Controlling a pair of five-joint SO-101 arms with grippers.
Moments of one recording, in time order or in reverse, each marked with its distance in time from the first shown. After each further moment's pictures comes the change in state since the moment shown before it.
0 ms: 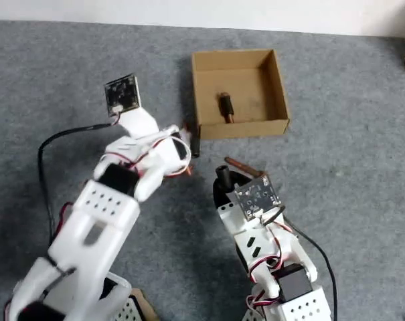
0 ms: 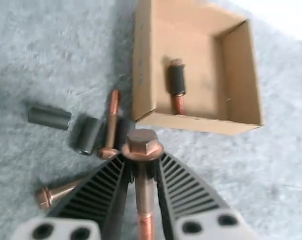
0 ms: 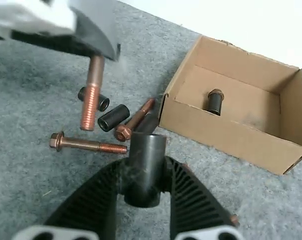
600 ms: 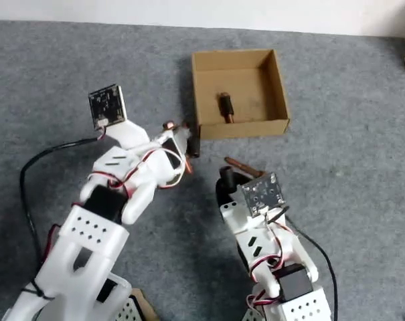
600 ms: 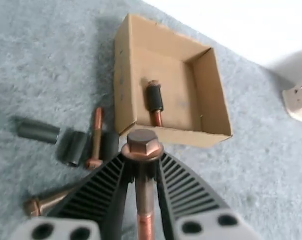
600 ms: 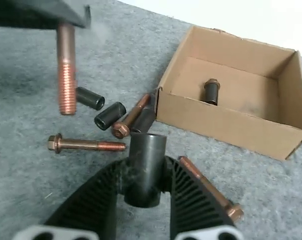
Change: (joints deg) left arm 0.4 -12.1 7.7 -4.0 0.2; right arm 0.5 0.0 0.0 1.2 -3.2
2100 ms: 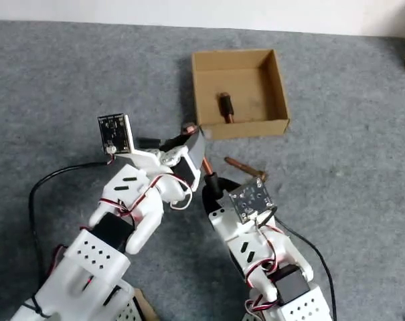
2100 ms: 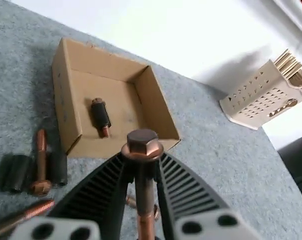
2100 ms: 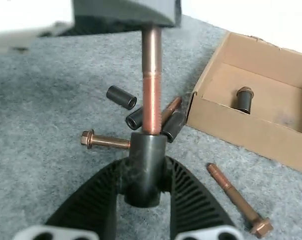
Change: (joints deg) left arm 7.2 -9.1 14.9 -18.8 1.1; right arm -6.2 0.0 0.0 0.0 -0.2
